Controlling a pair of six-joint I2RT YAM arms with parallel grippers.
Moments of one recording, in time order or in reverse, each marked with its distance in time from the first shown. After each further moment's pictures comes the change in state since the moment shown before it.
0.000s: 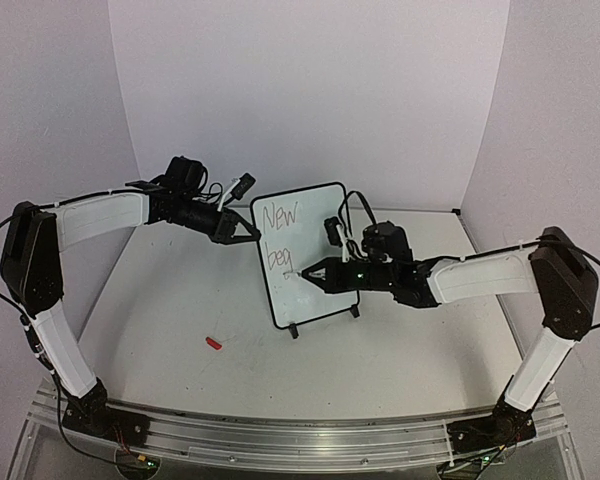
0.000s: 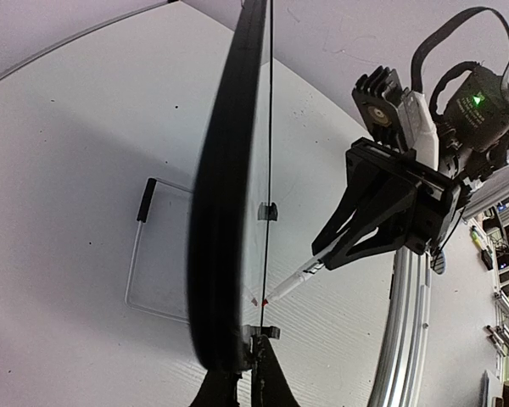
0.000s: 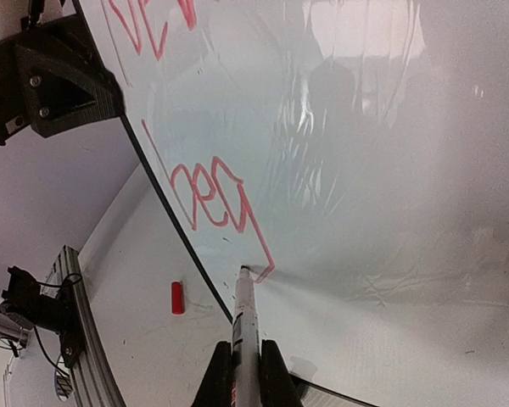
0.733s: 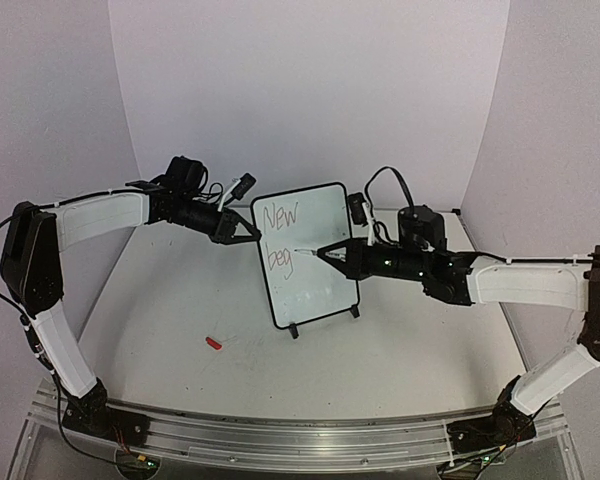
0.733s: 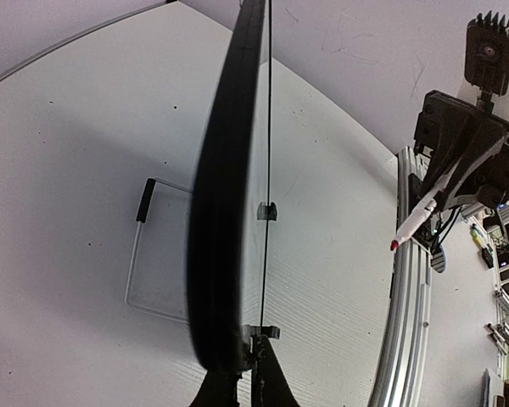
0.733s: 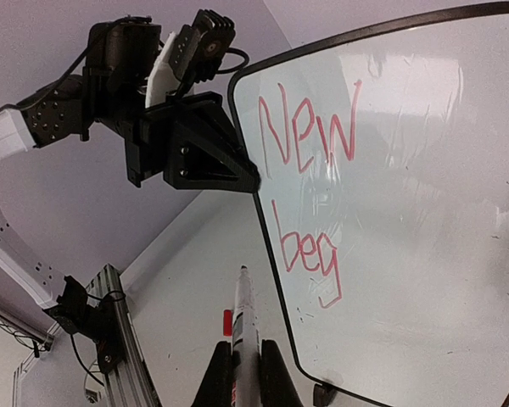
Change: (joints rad) left arm -0.003 0.000 0.002 -0.002 0.000 0.007; right arm -0.015 -0.253 -0.065 -0.033 -0.026 -0.052
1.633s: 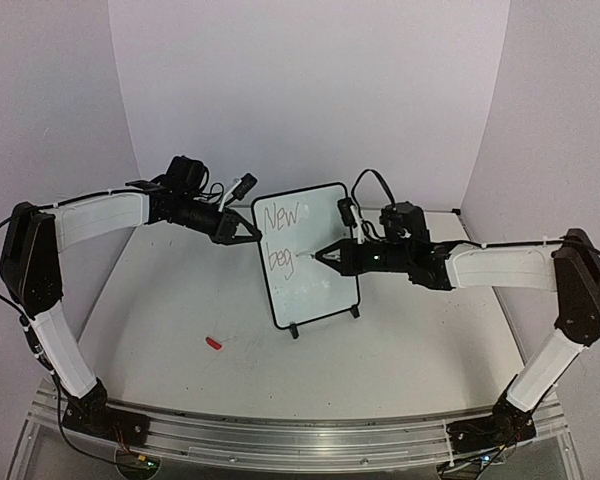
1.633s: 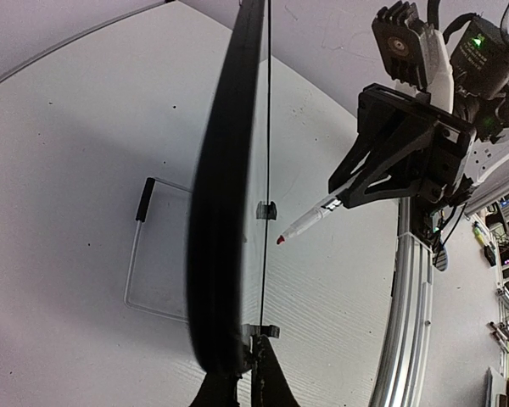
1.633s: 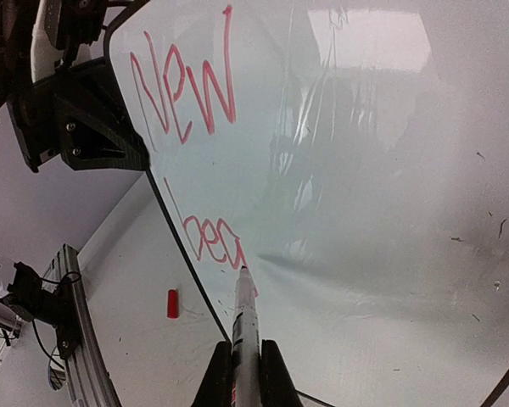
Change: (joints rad) left arm -0.009 -0.006 0.001 -0.008 -0.012 0.006; right arm -0.069 0.166 0.109 -0.086 -0.049 -0.064
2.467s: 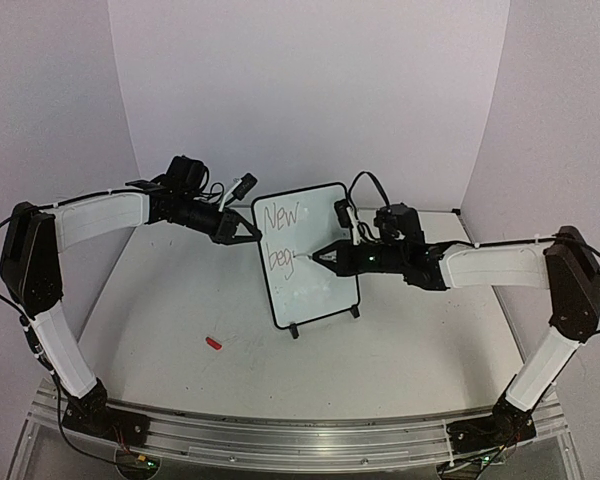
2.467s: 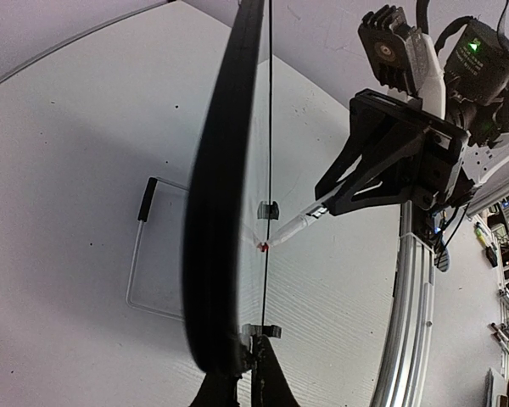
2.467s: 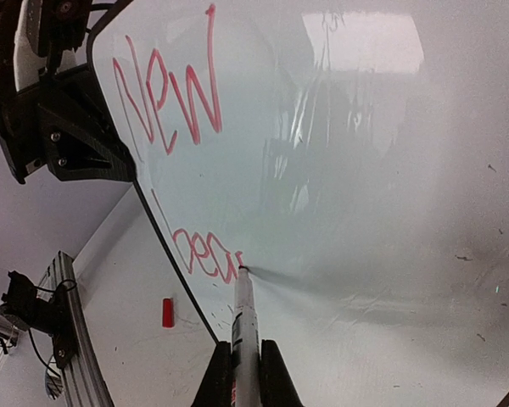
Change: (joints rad) left arm -0.001 0.000 0.002 -0.002 -0.007 -0.001; right arm 0.002 0.042 0.019 0.018 0.025 0.015
